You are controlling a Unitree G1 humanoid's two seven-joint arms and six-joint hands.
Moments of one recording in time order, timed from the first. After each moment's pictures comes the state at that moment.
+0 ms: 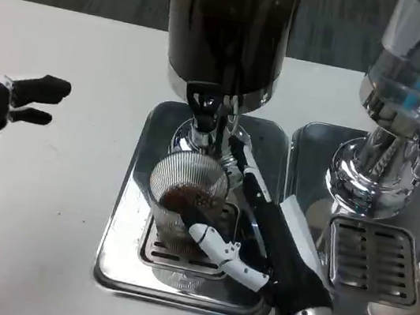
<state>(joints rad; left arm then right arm) -0.02 0.55 0.33 0.49 -0.34 -0.76 -0.75 0.01 -0.07 0.31 0.27 -0.36 -0.40 -0.11</state>
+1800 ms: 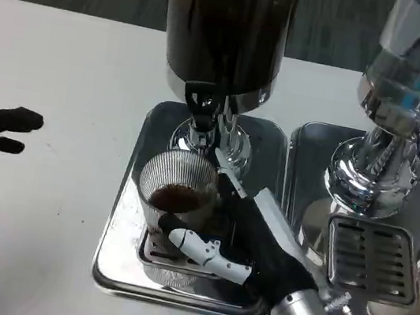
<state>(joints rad) 0.05 0.55 0.36 0.51 -0.35 -0.73 -0.73 -0.09 -0.09 0.35 0.34 -0.40 -0.34 -0.03</state>
